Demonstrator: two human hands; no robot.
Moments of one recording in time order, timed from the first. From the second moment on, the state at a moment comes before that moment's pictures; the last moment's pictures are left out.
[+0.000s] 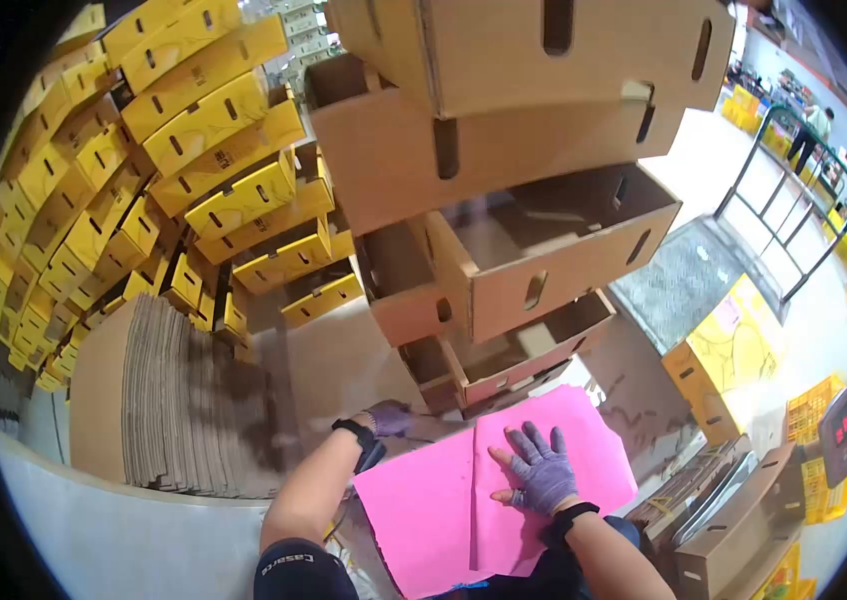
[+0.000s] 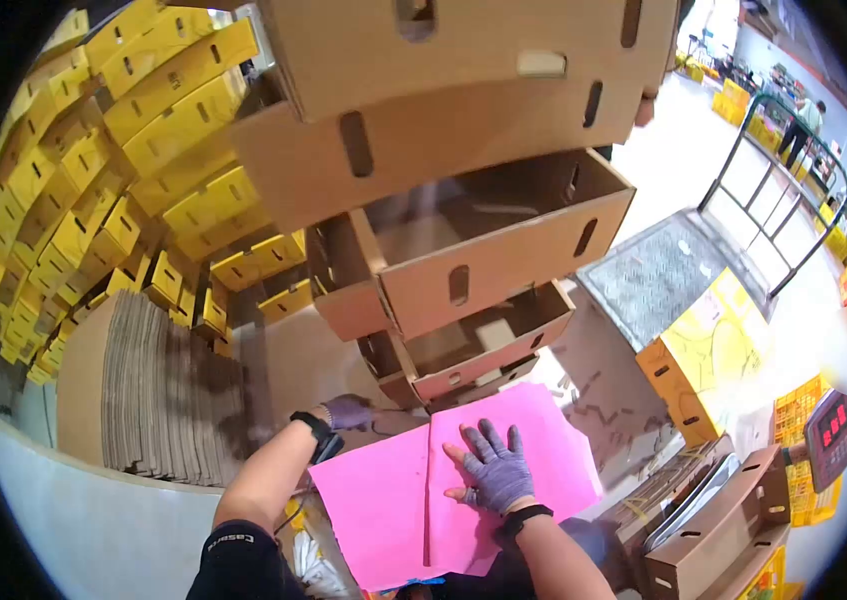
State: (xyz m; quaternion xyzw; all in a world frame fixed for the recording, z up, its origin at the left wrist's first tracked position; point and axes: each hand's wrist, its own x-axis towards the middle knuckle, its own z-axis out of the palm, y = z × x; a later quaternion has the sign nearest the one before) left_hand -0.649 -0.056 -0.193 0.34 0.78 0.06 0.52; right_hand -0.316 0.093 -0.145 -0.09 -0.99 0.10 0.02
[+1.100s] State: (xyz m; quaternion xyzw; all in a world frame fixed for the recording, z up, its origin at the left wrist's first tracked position) left_hand -0.974 0.011 -0.168 0.12 0.99 -0.08 -0.05; right_hand -0.383 -0.015 -0.192 0.02 -0.98 0.18 -0.01
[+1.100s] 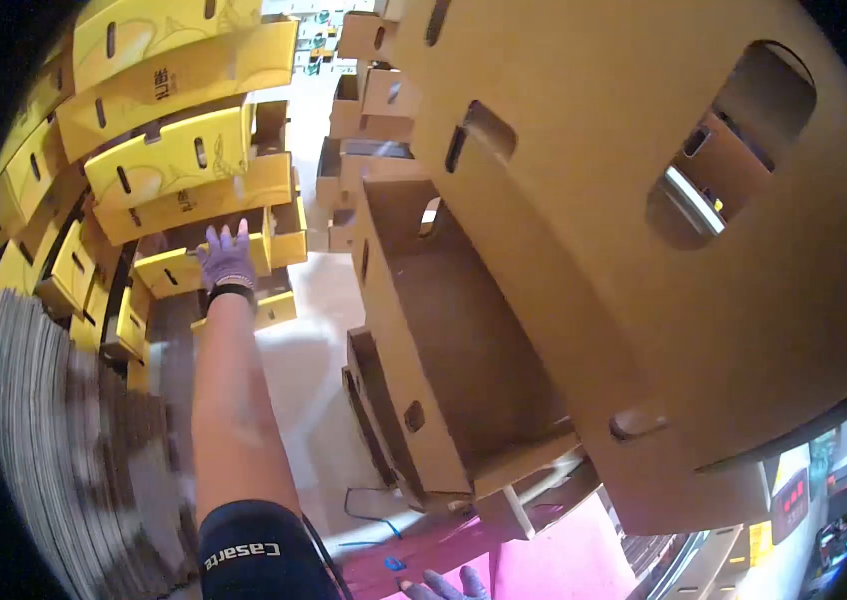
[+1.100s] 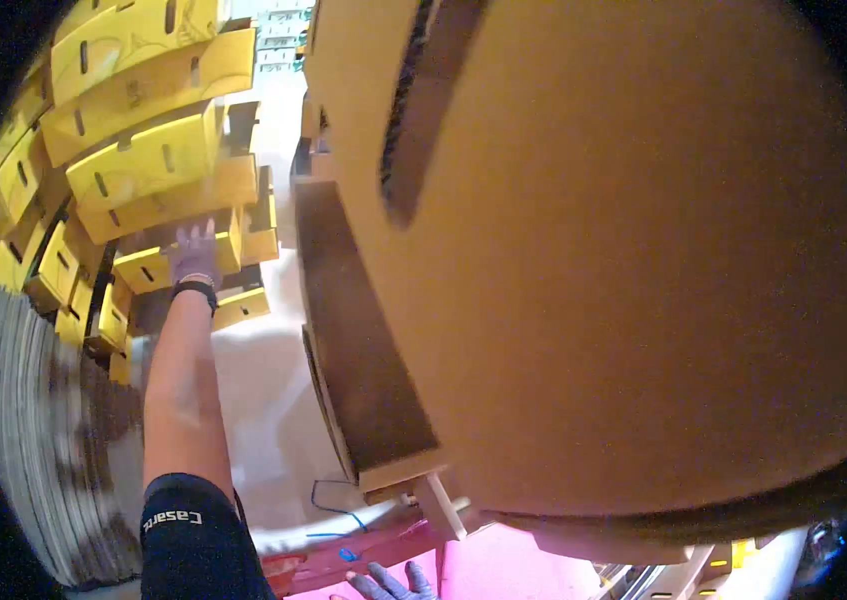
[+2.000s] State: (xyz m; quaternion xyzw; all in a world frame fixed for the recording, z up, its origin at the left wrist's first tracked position) left_hand -0.980 -0.035 -0.149 0.31 0.95 -0.02 0.02; right_hand -0.387 0.008 -0.146 0.04 -0.98 0.19 0.00
